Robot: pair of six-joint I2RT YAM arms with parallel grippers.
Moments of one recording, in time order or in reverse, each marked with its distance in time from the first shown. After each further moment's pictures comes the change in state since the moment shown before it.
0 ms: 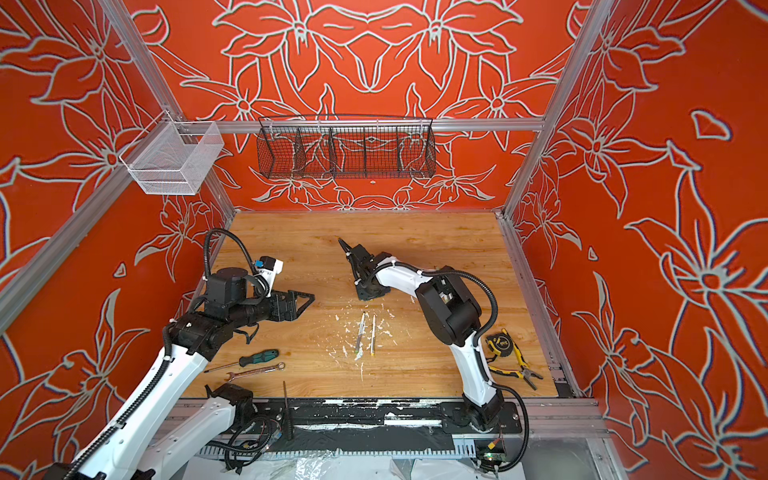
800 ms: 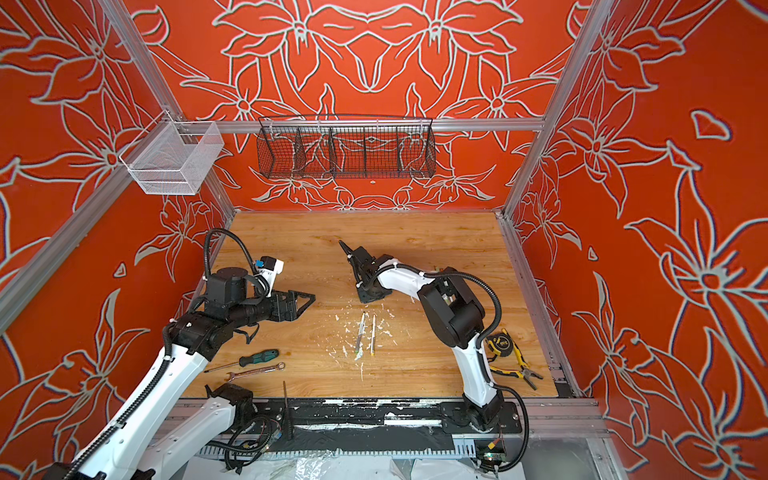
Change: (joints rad) left arm 0.000 0.003 0.000 0.008 0.024 -0.010; right arm 0.006 -0.039 -0.055 0.011 0.000 -0.027
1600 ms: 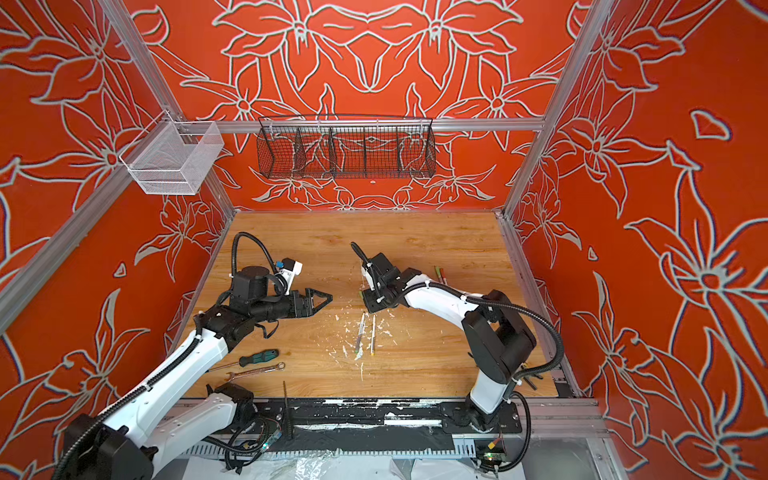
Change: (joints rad) left arm -0.071 0.160 -0.114 0.286 0.119 -0.184; right arm 0.007 -0.394 -0.356 0.214 -0.217 -0.080
